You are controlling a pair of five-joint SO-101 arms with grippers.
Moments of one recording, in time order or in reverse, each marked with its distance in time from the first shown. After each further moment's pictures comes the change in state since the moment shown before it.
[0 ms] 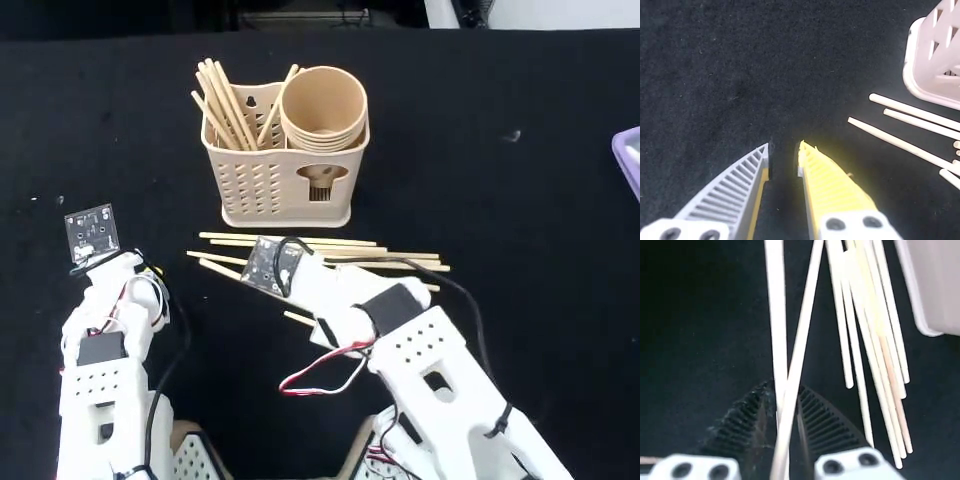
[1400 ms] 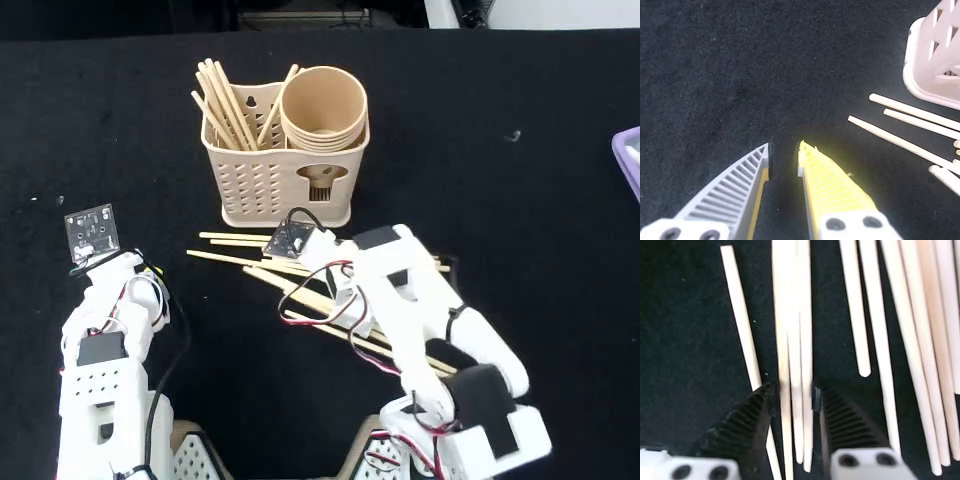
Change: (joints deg) left arm 0.0 0.0 0.0 0.0 0.0; right arm 11.3 36.0 -11.0 -3.1 6.9
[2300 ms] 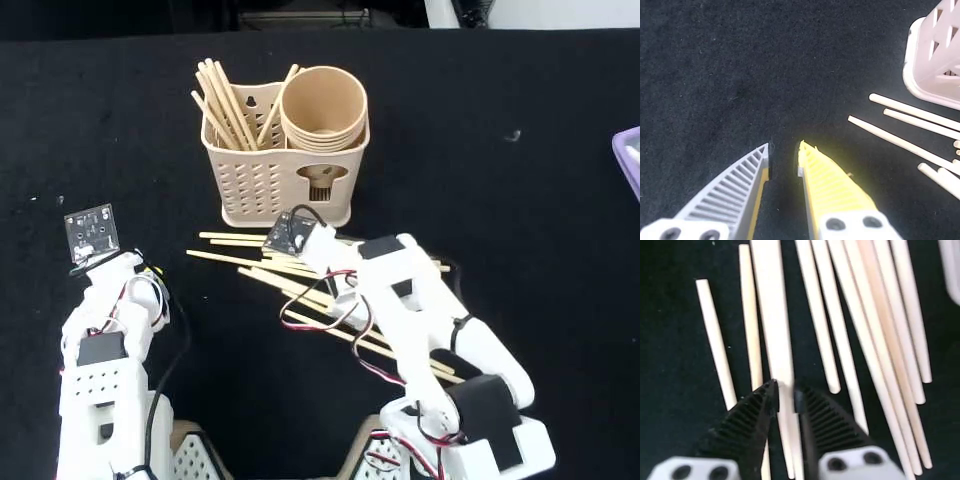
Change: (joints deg) left arm 0.0 0.0 0.0 0.0 0.0; right arm 0.3 -3.0 4.1 -10.1 0.0
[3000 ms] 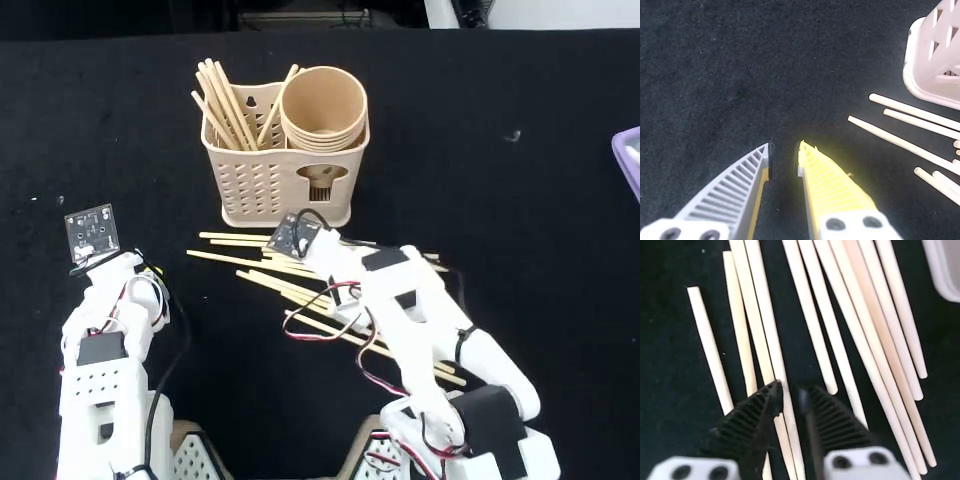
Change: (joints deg) left arm 0.0 0.0 0.0 0.0 0.0; right arm 0.1 -2.3 4.8 -5.2 -2.5
